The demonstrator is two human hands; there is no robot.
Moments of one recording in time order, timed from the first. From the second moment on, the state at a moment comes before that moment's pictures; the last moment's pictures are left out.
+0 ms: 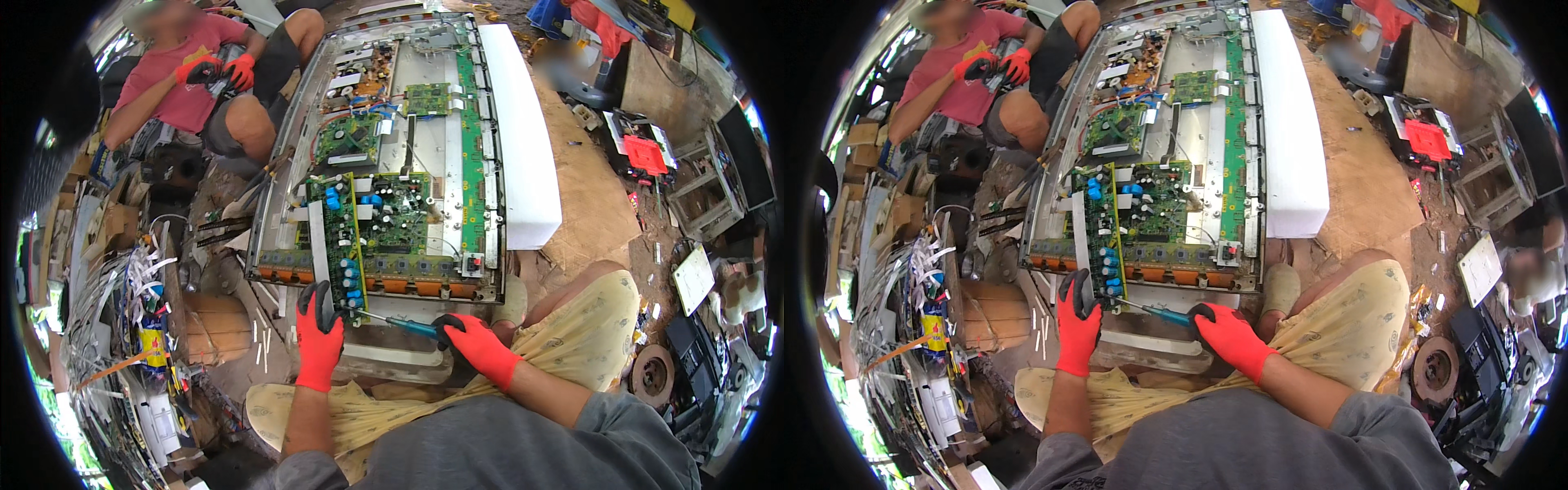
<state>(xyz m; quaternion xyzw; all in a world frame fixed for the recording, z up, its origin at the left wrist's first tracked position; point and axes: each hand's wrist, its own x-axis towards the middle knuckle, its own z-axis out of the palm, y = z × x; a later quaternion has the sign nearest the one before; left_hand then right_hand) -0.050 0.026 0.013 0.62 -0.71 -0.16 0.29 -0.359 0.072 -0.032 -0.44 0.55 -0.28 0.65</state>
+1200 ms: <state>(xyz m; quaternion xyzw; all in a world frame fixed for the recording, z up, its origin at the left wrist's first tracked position) -0.048 -0.001 0.006 0.56 -0.82 0.07 -0.08 -0.343 0.067 -0.045 -0.48 0.53 -0.39 0.58</state>
